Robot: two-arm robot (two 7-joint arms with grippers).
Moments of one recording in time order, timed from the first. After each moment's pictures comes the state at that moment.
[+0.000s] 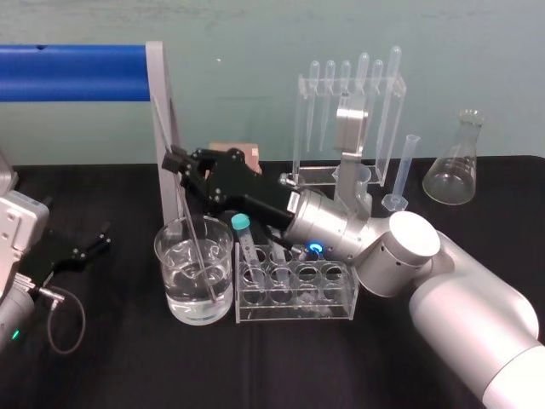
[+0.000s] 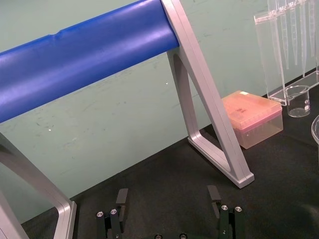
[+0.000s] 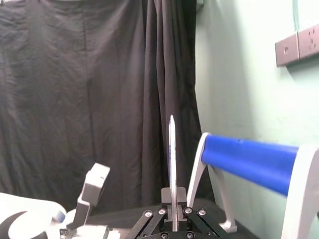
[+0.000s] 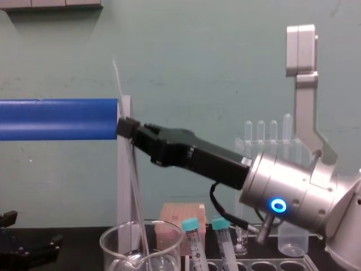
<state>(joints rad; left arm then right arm) -0.20 0.60 0.45 -1.41 -0.25 -0.12 0.03 0.61 0.14 -0.57 -1.00 0.69 -0.29 0.94</state>
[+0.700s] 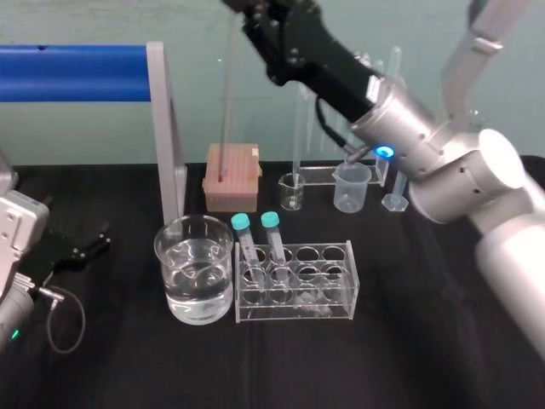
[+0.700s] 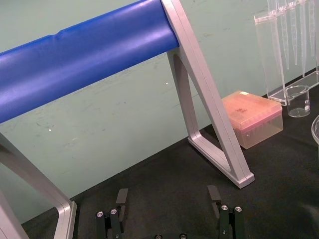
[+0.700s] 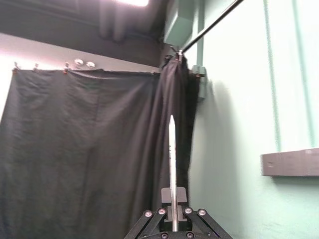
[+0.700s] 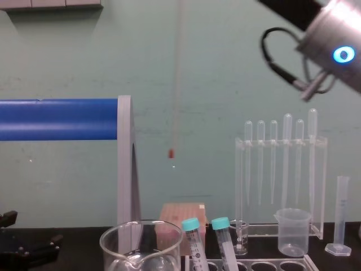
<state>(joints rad) -0.20 0.60 0.45 -1.41 -0.25 -0.12 0.03 0.60 0.27 -0.44 -1.37 0.85 -0.27 0.89</state>
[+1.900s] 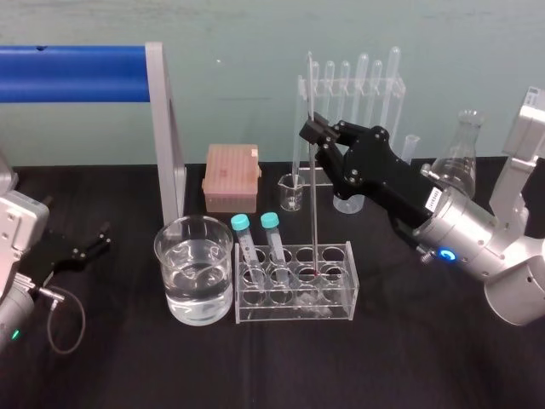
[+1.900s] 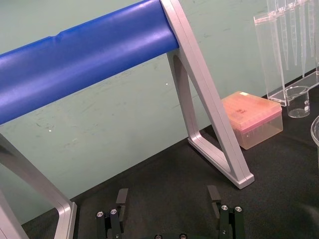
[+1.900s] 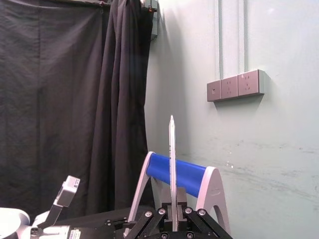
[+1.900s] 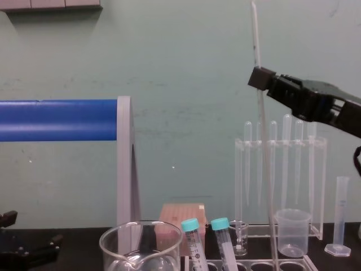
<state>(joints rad) -0.20 0.60 0.45 -1.41 -0.25 -0.12 0.03 0.32 0.46 -0.39 -1.50 0.72 -0.28 0.72</state>
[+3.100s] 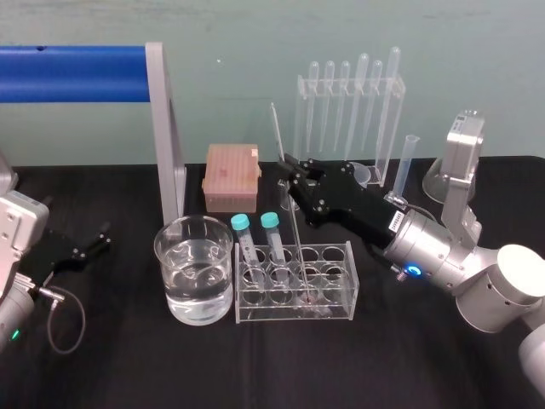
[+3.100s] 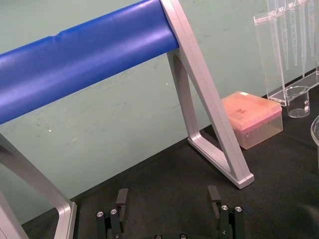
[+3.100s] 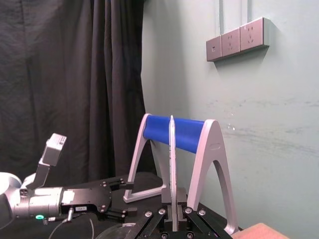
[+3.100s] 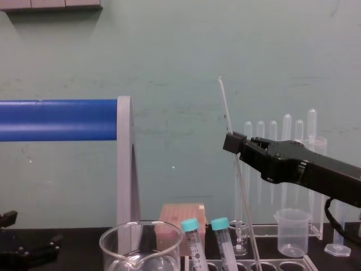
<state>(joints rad) -0.20 0.60 0.45 -1.41 -0.25 -0.12 0.03 0.39 0.39 -0.45 -1.30 0.65 -0.26 0.75</state>
